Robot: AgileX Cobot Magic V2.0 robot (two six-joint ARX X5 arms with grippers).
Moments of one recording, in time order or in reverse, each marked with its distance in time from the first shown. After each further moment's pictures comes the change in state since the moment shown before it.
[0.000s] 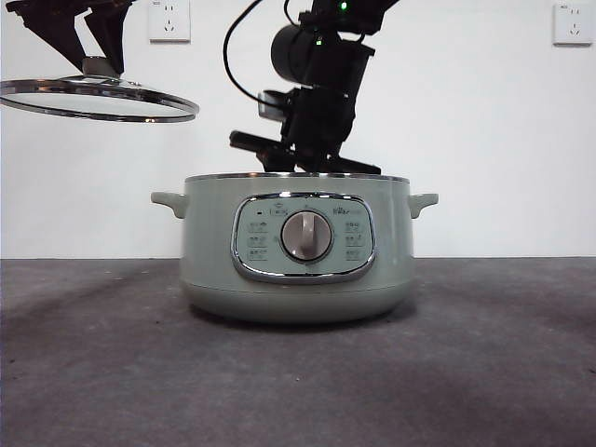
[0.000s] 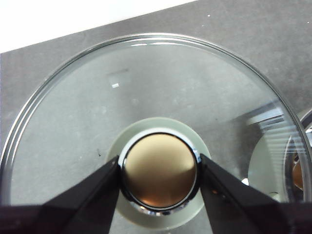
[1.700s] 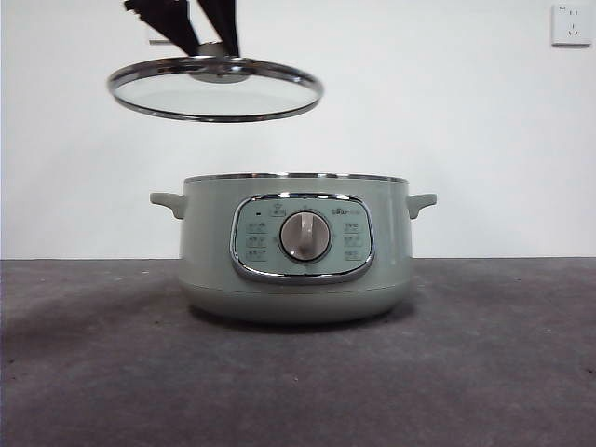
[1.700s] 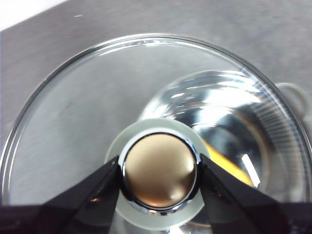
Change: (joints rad) left arm -0.333 0.000 0.000 -0.041 0.026 -0.064; right arm 0.172 -0.666 -0.053 -0.365 0.405 -0.024
